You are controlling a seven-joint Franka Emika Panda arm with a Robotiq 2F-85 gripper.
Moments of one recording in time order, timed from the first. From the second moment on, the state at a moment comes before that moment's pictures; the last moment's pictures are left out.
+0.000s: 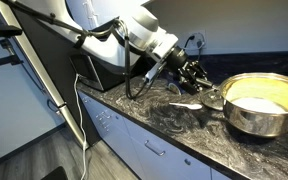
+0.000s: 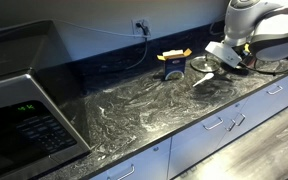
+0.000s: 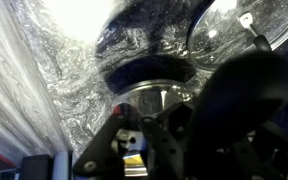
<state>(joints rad) 0.17 0.35 -0.30 -1.98 -0.86 2.50 2.03</state>
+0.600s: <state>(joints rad) 0.13 0.10 -0.16 -2.19 -1.04 2.46 2.01</state>
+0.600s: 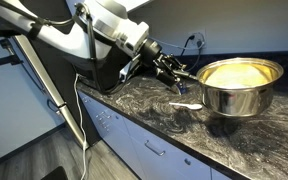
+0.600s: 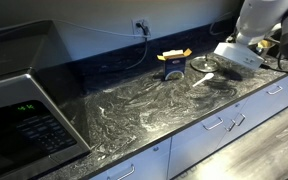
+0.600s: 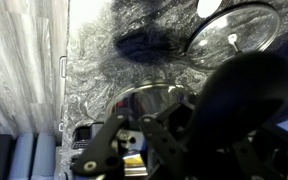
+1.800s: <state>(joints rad) 0.08 -0.07 0.00 -2.43 -1.16 2.56 2.01</state>
